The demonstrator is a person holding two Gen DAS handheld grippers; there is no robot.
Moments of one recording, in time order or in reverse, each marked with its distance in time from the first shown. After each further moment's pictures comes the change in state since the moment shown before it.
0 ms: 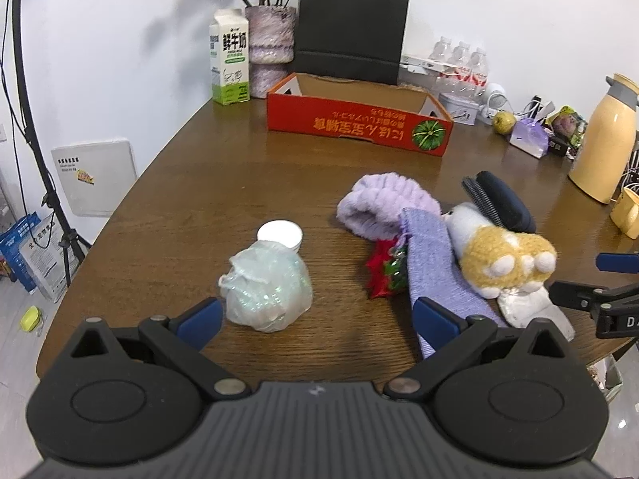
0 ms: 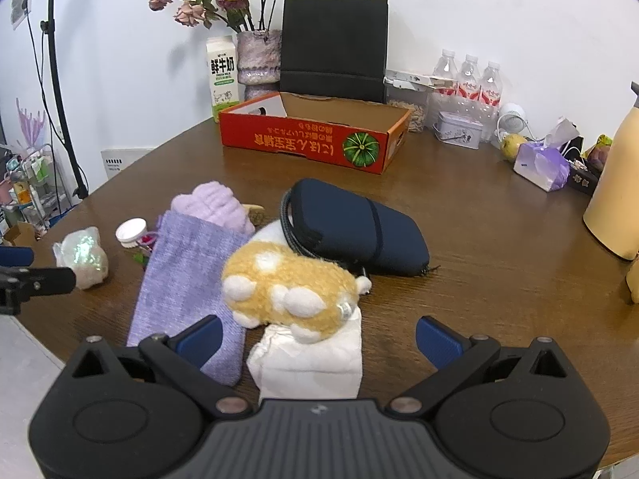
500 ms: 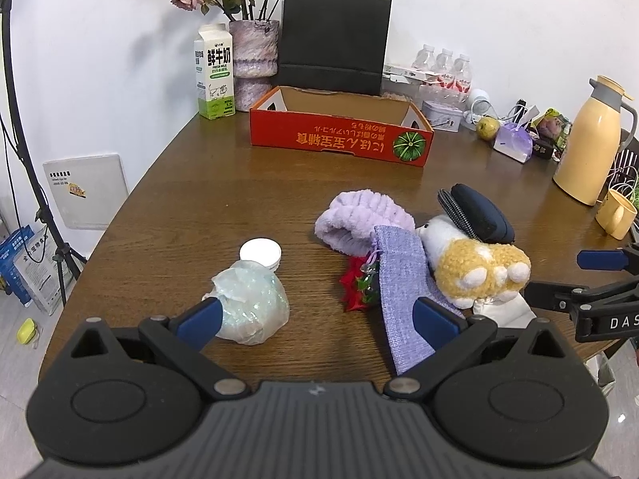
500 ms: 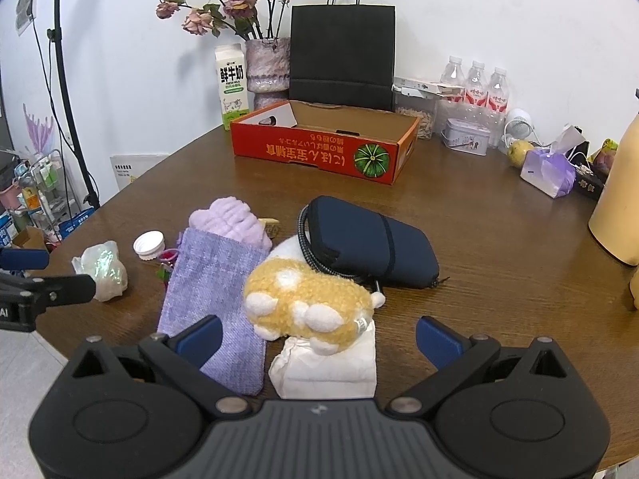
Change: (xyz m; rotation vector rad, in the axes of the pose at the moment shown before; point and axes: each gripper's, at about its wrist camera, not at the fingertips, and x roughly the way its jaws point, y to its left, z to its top) left arm -0.016 -0.015 0.012 0.027 -0.021 -0.030; right arm -0.013 0.010 0.009 0.004 -0.011 0.024
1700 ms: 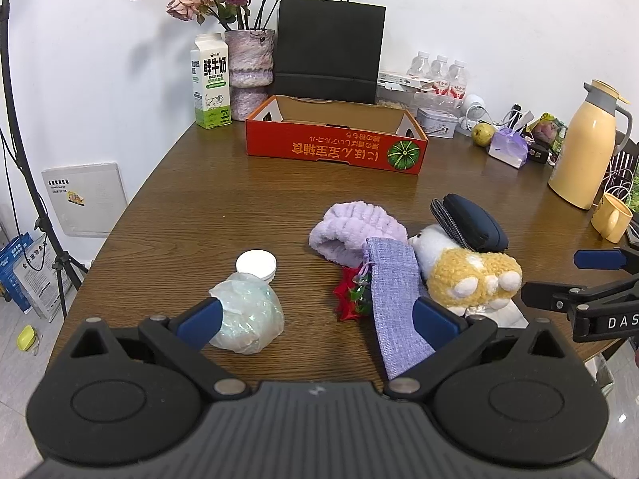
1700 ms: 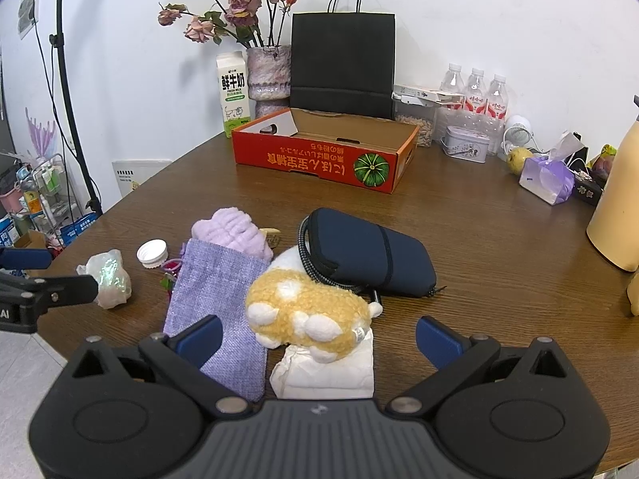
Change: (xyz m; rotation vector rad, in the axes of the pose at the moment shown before) left arm -0.009 -0.008 0.006 0.009 -0.020 -0.003; right arm -0.005 -0.002 0.006 -0.001 -0.015 0.004
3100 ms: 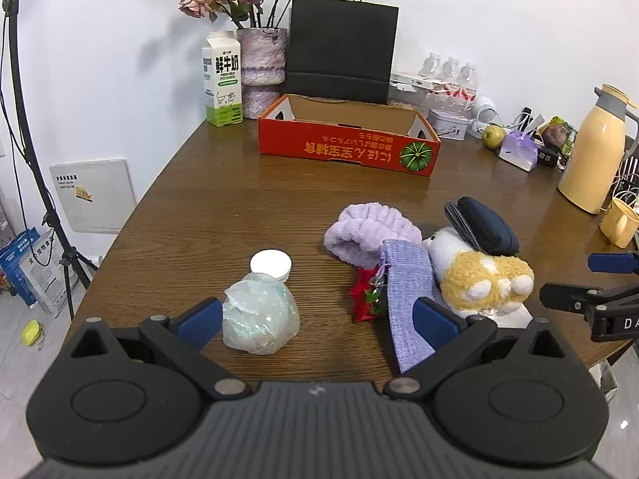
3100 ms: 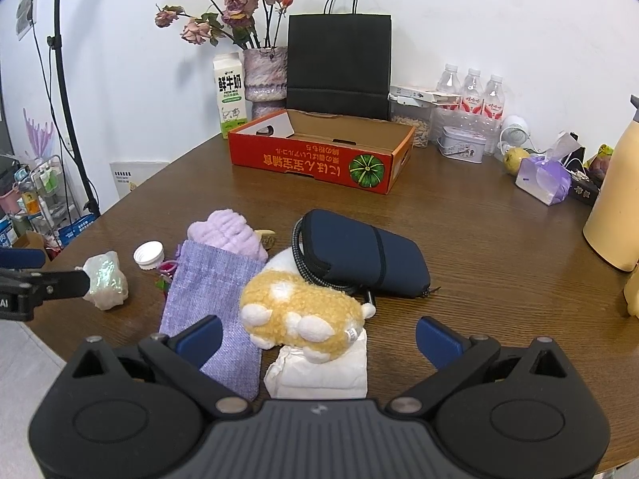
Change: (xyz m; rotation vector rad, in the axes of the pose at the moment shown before) left arm 0.000 0.012 0.001 -0.015 0.004 0.016; right arm -0.001 -0.002 0.001 0.001 -0.001 0.000
